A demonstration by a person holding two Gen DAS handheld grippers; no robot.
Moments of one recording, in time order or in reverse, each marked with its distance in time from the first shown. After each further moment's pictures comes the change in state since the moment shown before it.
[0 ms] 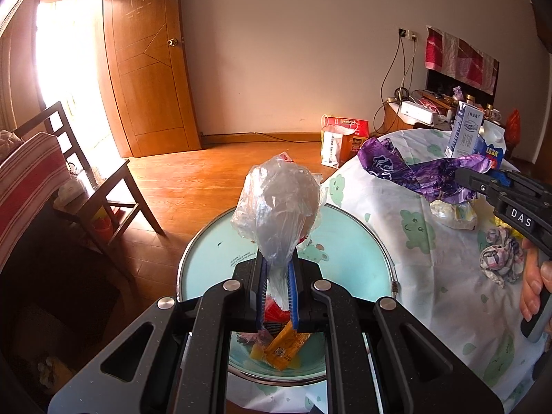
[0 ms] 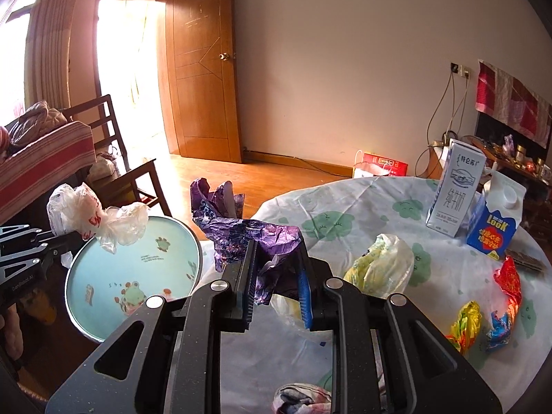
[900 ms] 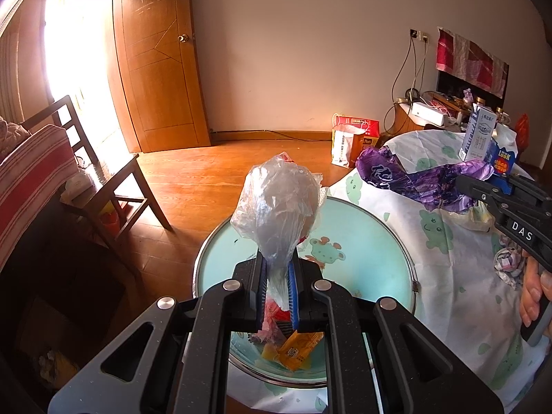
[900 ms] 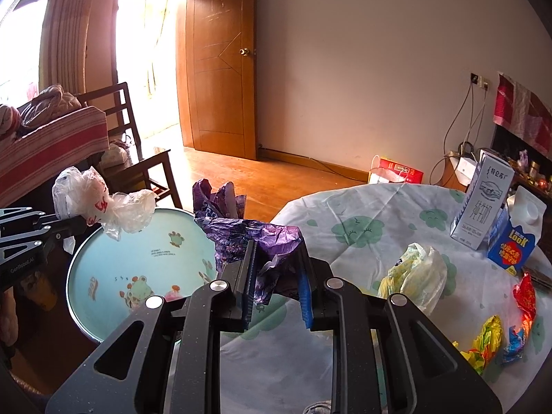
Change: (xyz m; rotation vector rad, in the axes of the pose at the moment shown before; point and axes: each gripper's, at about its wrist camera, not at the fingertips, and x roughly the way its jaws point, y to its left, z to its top) left arm 0.006 0.012 -0.001 -0.023 0.010 0.034; right arm 0.013 0.018 -0.002 -0.059 0.001 0.036
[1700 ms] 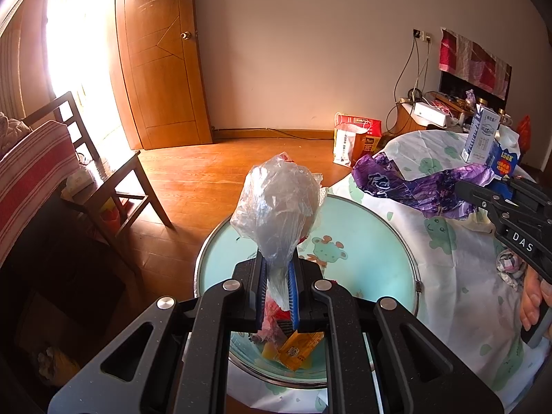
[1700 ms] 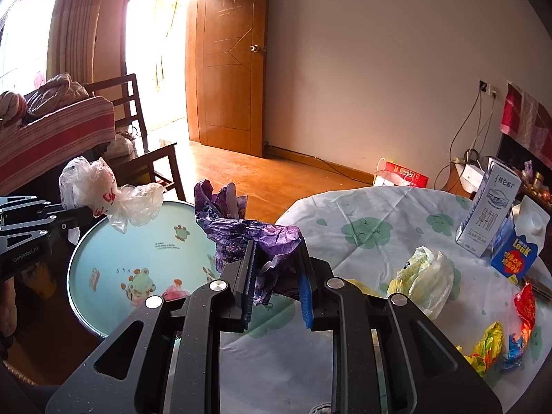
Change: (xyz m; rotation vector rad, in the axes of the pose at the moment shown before) left arm 0.002 0.005 0.001 -0.011 0.006 0.002; right arm 0.003 0.009 -0.001 -0.051 0.010 0.016
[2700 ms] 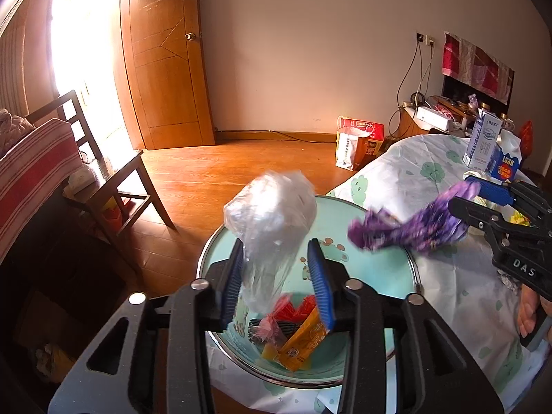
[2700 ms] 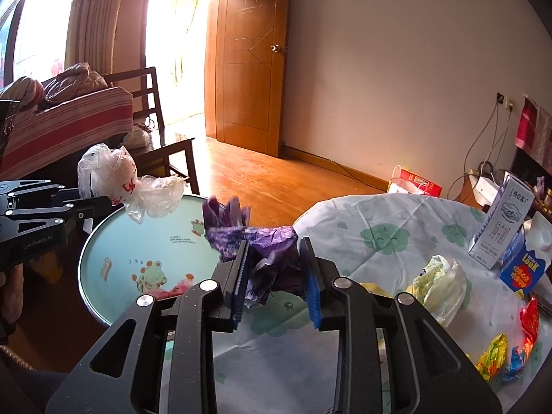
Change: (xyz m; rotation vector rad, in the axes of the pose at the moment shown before) left arm -0.001 0.002 -0.001 -0.014 -0.015 0.015; right arm -0.001 0.008 0.000 -0.057 -0.011 0.062
